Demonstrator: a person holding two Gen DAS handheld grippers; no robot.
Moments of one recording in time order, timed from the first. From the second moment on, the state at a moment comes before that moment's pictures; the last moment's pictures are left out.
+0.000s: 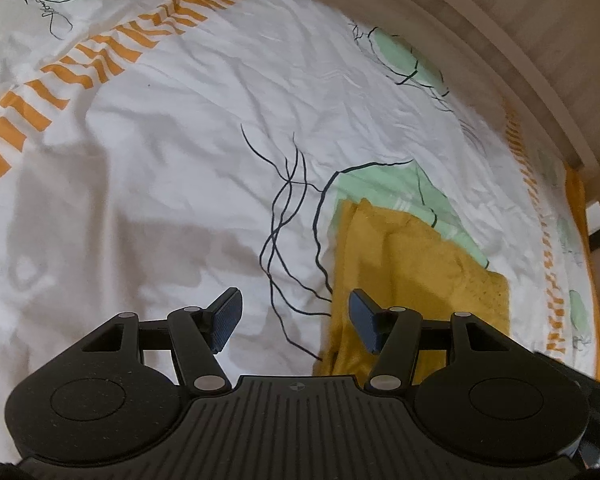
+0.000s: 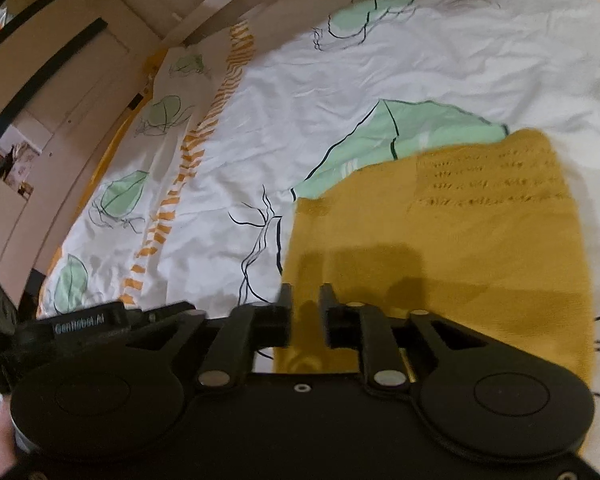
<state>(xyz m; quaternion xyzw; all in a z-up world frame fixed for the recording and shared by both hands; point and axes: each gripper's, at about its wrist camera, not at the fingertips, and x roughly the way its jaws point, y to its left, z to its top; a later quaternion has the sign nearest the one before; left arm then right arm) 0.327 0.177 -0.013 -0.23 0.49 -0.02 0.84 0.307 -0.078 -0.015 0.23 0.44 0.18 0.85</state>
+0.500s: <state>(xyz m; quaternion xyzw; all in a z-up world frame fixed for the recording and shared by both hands) 0.327 0.143 -0.020 -0.20 0.50 -0.07 0.84 0.222 -0.064 -0.026 0.05 0.39 0.17 0.90</state>
